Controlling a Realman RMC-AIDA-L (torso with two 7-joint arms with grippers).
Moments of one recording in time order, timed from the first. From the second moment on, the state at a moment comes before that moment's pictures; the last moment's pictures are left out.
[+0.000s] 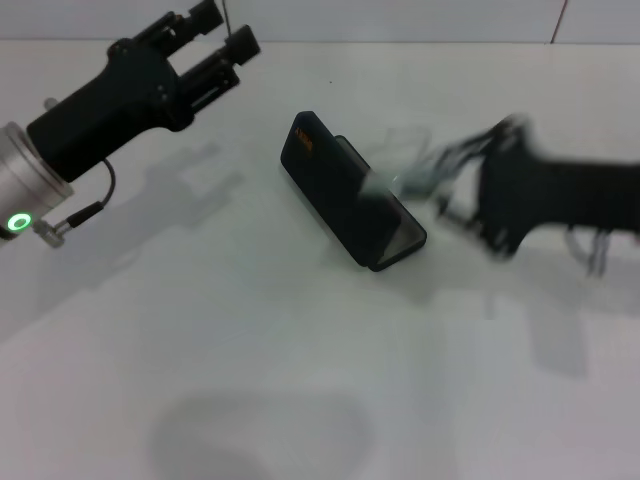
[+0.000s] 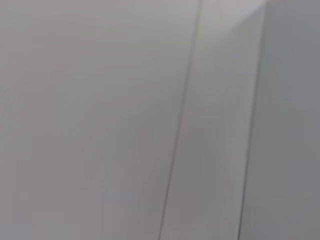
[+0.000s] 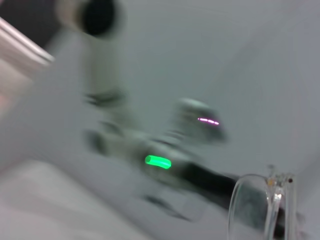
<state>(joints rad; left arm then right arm) -0.50 -2.08 0.77 0.41 1.33 1.58 -1.09 0.51 2.01 -1.21 -0.68 -1.36 -1.59 0.45</state>
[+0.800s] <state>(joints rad) -0.73 -2.09 1.13 0.33 1.47 1.28 -1.17 0.51 2.03 -1.04 -0.52 -0.79 -1.33 0.34</state>
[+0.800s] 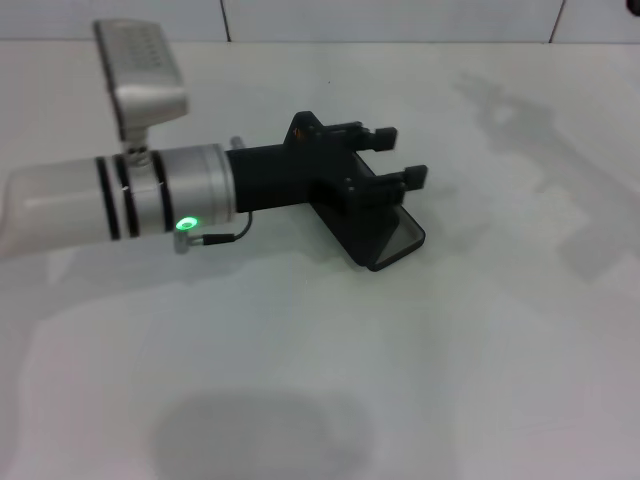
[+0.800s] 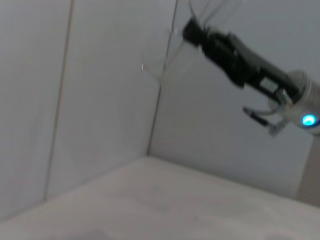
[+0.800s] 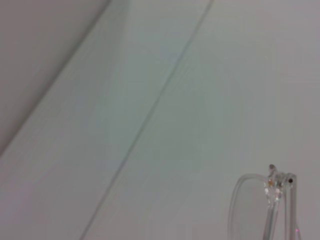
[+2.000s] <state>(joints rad) -0.73 -2.06 1.41 0.48 1.59 1.21 -1.63 0.52 2.02 -1.05 -0.52 -0.77 -1.28 0.37</state>
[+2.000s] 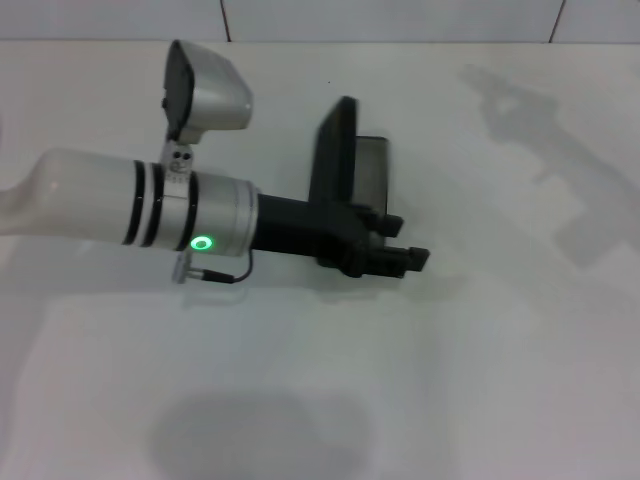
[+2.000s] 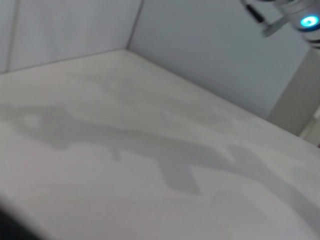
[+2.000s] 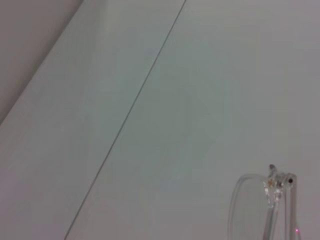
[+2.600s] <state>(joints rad) -0.59 -2.00 1.31 0.64 1.61 1.21 -1.70 0.53 2.02 -1.05 -0.52 -0.77 -1.28 0.37</state>
